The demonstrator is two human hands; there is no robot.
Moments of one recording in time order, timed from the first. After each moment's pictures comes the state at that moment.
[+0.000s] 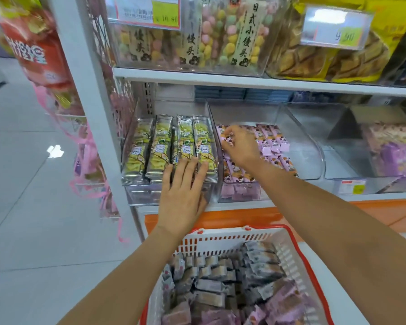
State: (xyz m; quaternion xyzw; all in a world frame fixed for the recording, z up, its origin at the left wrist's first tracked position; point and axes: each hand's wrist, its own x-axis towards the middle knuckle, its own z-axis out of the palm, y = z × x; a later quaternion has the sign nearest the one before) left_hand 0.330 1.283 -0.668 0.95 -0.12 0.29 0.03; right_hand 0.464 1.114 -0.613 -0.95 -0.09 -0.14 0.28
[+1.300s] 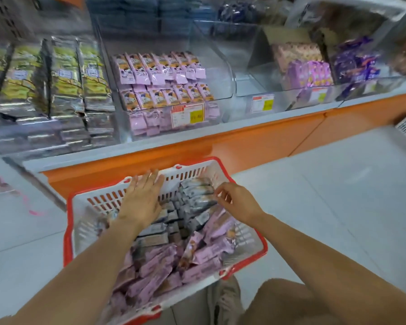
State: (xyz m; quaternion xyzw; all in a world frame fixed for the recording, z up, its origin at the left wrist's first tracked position) left_hand 0.275 1.207 -0.793 0.96 -0.26 -0.06 -0.04; right_hand 0.215 0.939 -0.772 -0.96 0.00 0.07 0.26
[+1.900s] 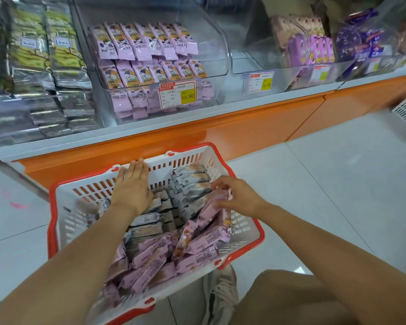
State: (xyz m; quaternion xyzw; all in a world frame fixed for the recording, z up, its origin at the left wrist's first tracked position) left_hand 0.287 1.197 -0.816 0.97 -0.19 -0.13 -0.01; right_hand 0.206 0.919 -0.786 -0.94 -0.01 0.14 0.32
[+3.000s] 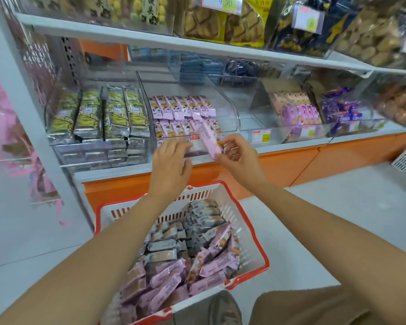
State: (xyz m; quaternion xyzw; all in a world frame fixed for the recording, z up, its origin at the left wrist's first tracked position) left_hand 0.277 1.184 -0.665 0.88 -0.23 0.24 0.34; right_hand 0.245 0.997 -0.617 -0.86 -0.03 -0.16 0.48
